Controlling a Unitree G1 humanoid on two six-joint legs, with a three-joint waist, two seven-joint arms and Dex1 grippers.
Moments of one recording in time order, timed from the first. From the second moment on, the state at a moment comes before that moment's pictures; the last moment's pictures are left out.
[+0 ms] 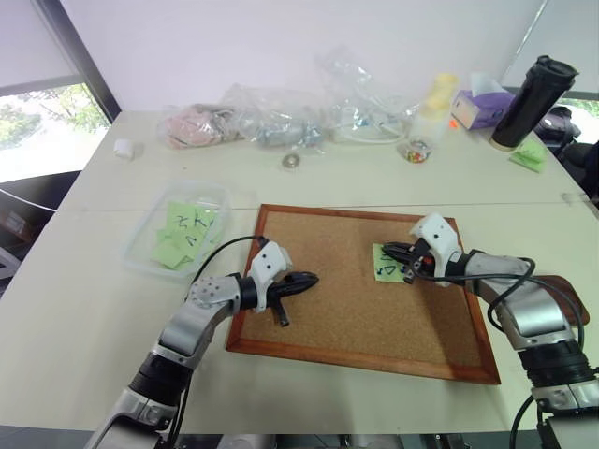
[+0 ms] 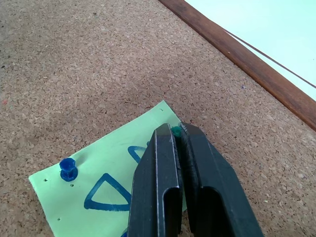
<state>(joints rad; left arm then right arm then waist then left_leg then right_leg) -0.29 0.35 -0.28 -0.03 -0.23 0.30 -0.85 -0.31 -0.71 0.05 0.03 0.26 0.38 0.78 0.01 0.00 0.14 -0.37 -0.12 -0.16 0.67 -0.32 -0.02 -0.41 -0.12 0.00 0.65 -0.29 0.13</state>
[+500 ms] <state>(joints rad) -0.28 0.35 -0.28 -0.05 -0.23 0.33 -0.85 -0.22 -0.77 -0.28 -0.24 0.44 0.62 0.74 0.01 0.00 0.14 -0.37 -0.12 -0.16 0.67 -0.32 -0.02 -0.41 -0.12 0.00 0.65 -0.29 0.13</state>
